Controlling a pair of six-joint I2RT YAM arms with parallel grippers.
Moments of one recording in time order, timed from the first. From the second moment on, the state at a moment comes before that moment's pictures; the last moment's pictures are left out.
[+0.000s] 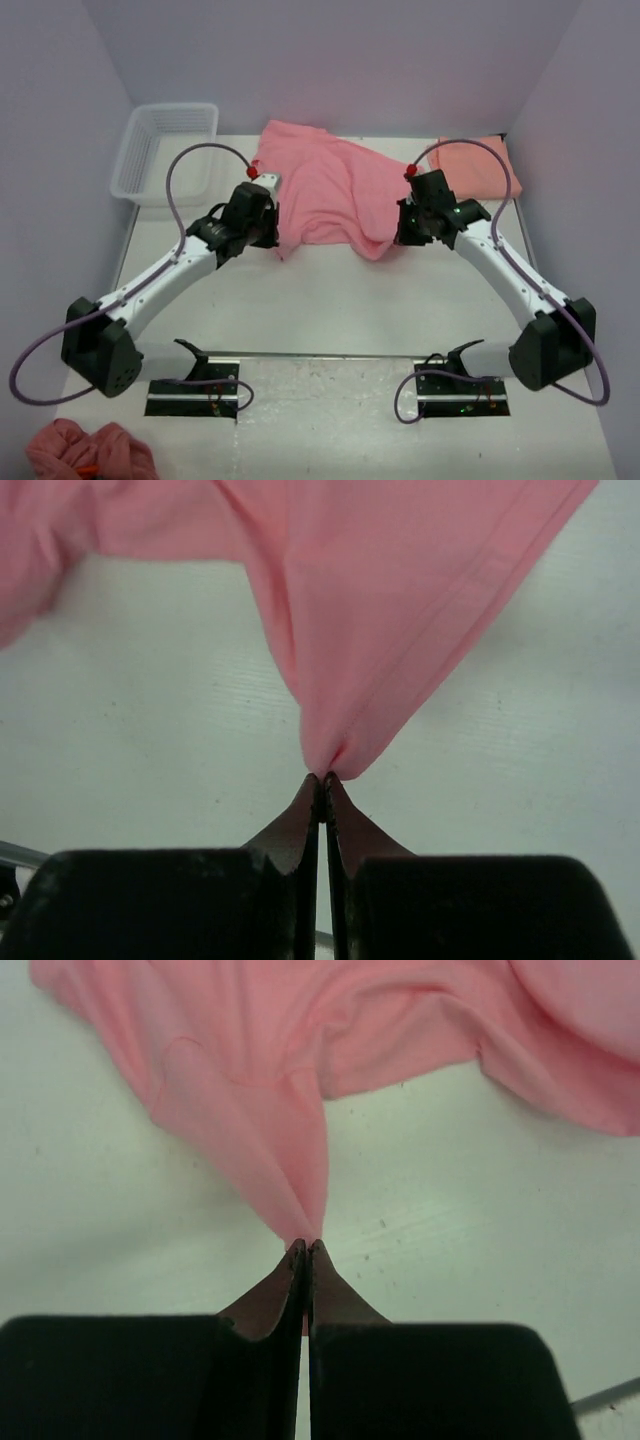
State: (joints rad) left arm -0.53 1.38 1.08 -0.46 -0.06 -0.31; right arm 0.39 1.41 1.22 -0.80 -0.03 0.37
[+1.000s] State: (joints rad) left arm -0.60 0.89 1.05 -1.17 -0.55 -0.82; right arm 0.36 1.06 0.83 -0.97 0.34 0.79
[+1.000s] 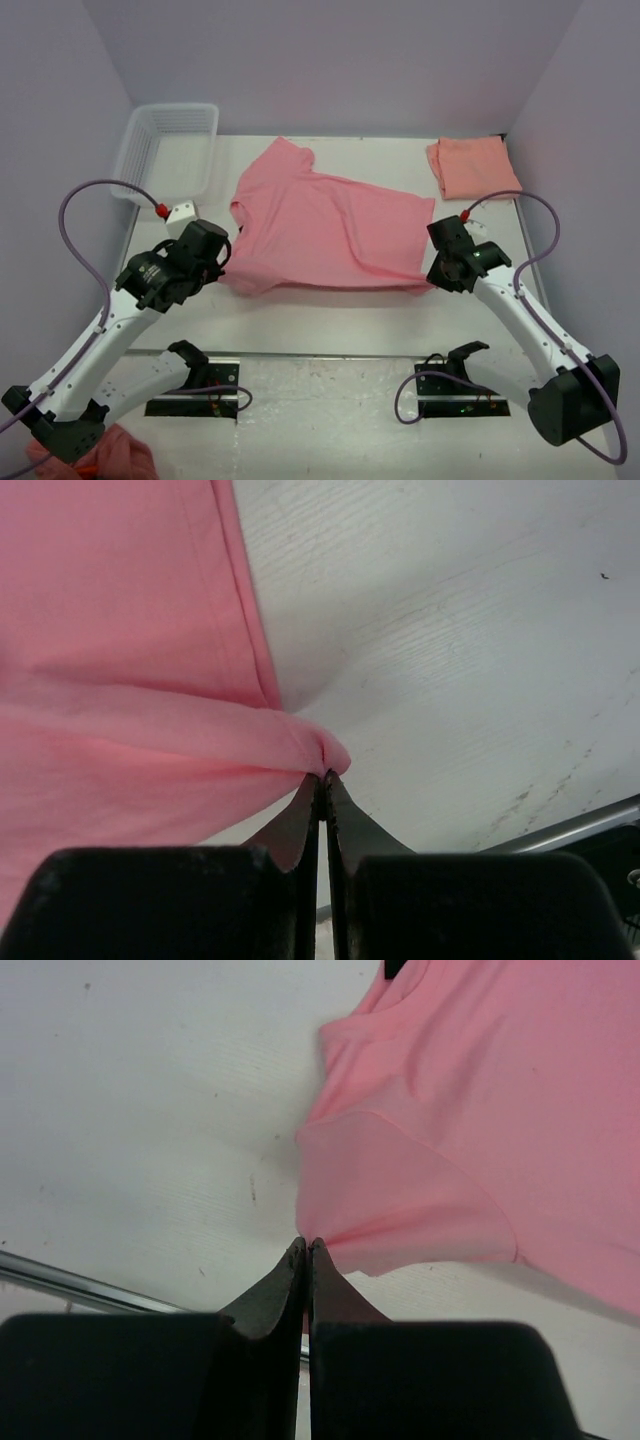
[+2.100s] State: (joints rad) left arm -0.60 1.12 1.17 -1.15 -0.71 -0.77; right arm 0.35 1.30 0.97 -0.94 0.31 0.71
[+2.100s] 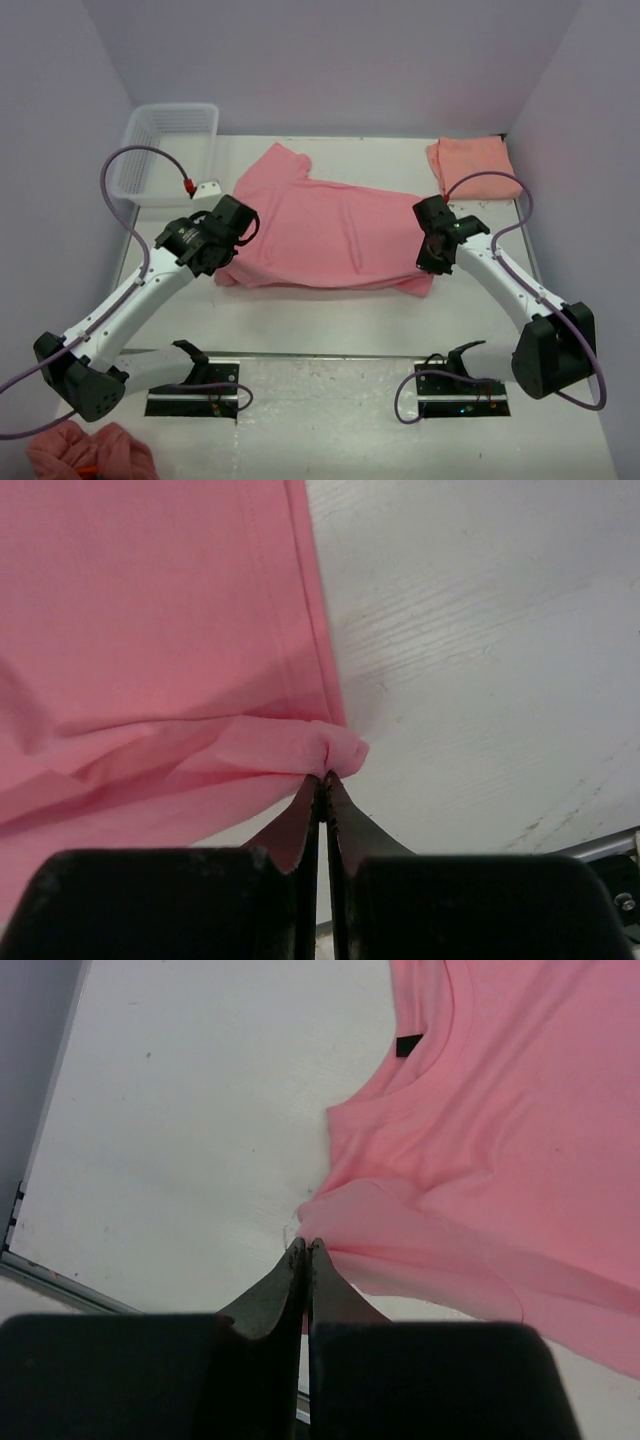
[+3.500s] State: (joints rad) left arm -0.59 0.77 2.03 -0.64 -0.01 -0.17; right arm 0.40 0.87 2.18 -0.97 0.01 0.17
